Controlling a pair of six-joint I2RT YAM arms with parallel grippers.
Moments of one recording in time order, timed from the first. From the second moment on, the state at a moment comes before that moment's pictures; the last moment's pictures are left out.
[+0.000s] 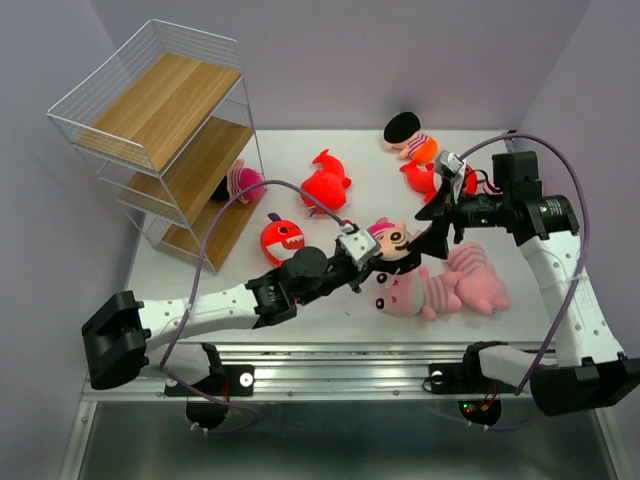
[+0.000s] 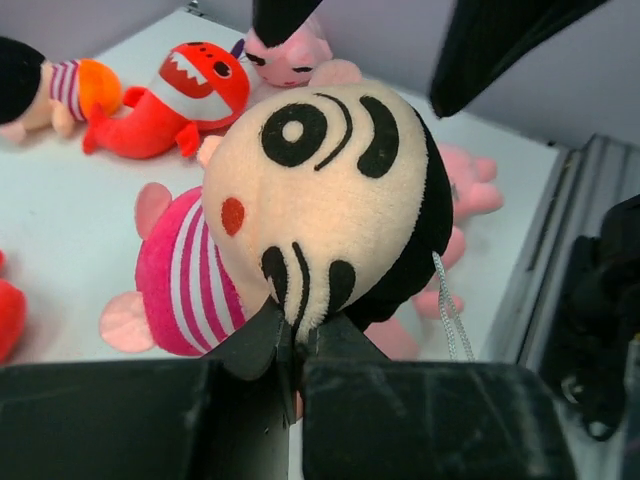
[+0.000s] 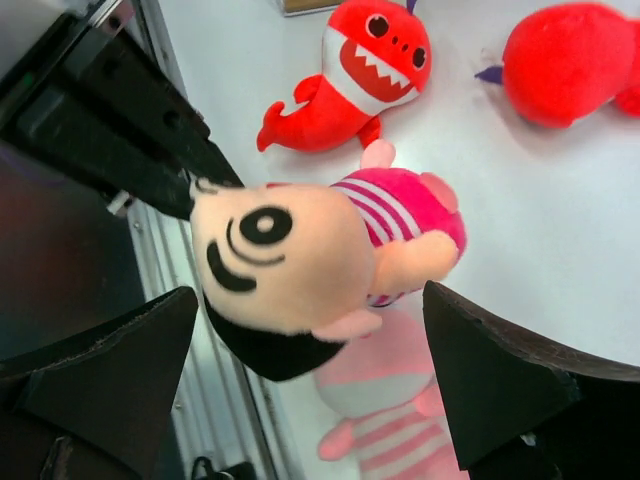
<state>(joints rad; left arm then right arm) -1.16 1.27 0.78 0.43 -0.12 0.00 0.13 1.17 1.36 -1.00 -1.02 -0.43</state>
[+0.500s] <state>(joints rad) -0.93 1.14 0.76 0.40 0.24 -0.65 0.13 1.03 1.29 -1.31 -1.14 -1.26</state>
